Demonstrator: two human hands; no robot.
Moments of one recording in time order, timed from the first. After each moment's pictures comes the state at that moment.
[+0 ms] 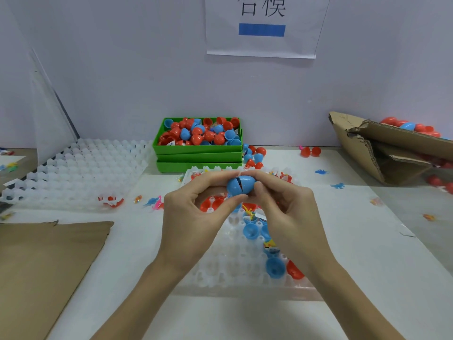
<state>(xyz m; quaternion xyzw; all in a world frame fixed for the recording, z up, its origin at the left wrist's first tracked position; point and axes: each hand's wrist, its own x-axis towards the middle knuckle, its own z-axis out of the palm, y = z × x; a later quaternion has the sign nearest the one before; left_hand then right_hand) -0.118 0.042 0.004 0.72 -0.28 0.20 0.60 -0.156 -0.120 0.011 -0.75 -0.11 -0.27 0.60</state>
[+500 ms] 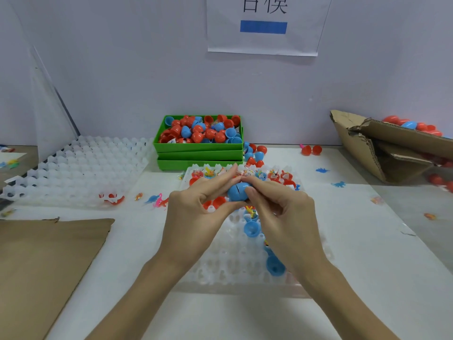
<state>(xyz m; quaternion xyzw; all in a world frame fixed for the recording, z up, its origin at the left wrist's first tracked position) -0.117 0.044 0.002 0.77 -0.28 0.21 0.53 -0.155 -0.117 -0.002 -0.79 -0.09 -0.33 0.50</state>
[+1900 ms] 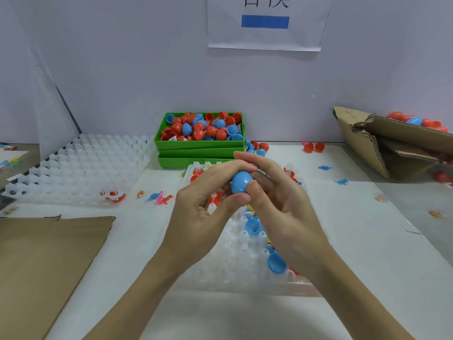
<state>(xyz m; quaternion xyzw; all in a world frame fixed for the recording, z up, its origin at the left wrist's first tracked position) -0.122 0.041 0.010 0.68 -0.37 0.15 0.61 -0.163 -0.112 0.017 -0.64 -0.22 -0.13 0.73</state>
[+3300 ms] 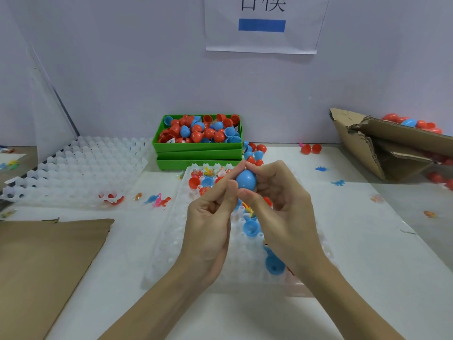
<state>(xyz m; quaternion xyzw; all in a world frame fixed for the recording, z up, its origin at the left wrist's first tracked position) -0.134 0.010 -0.004 0.50 -0.21 -0.02 0.84 -0.151 -0.113 0.000 -0.71 -0.15 -0.31 0.61</state>
